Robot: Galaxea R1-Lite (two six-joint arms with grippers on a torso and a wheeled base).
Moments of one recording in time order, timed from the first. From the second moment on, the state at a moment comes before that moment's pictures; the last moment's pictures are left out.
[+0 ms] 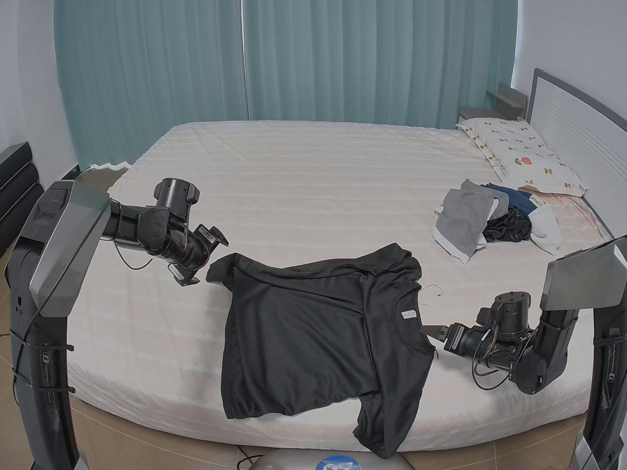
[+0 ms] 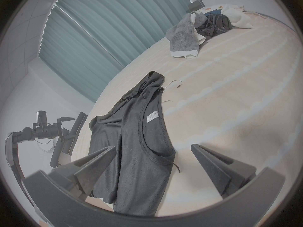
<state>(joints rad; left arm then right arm) -0.14 2.36 -1.68 0.13 -0.04 -0.99 0.23 2.35 -0.46 -1.34 0.18 0.63</state>
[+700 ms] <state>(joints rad) -0.22 2.11 -0.85 -0.52 0.03 -1.09 0.27 2.40 -0.45 -1.37 0.17 0.65</state>
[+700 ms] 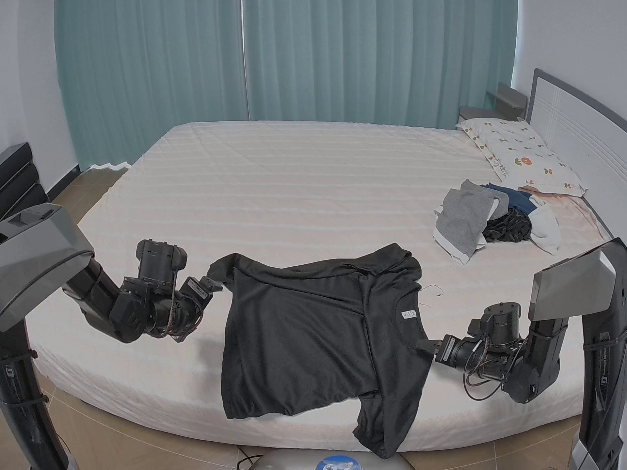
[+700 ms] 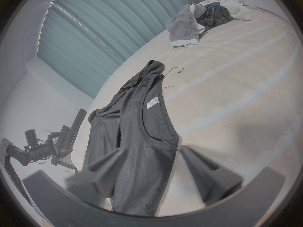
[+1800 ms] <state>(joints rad) -0.28 2.17 -0.62 -0.91 0.06 -1.21 0.29 2.49 -0.43 -1.53 0.09 0.58</state>
